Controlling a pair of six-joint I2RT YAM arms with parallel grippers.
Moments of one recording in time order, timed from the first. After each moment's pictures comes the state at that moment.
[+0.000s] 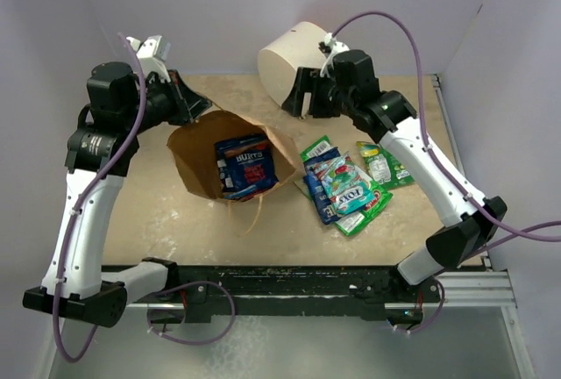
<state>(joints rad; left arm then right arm) -0.19 1.14 1.56 -0.71 0.42 -0.38 0.58 1.56 1.76 -0.66 -0.03 0.48</state>
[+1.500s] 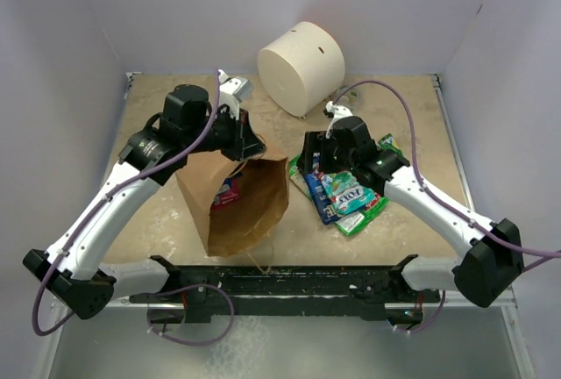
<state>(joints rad) -0.58 1.22 1.42 -0.70 0.40 -0.31 0.62 1.30 1.03 -0.40 -0.01 0.51</state>
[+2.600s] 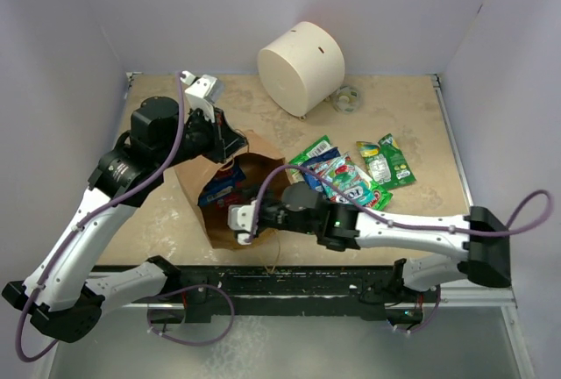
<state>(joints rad) -0.58 1.05 1.40 -0.68 0.24 -0.34 1.26 1.27 0.94 0.15 -0.05 -0.65</state>
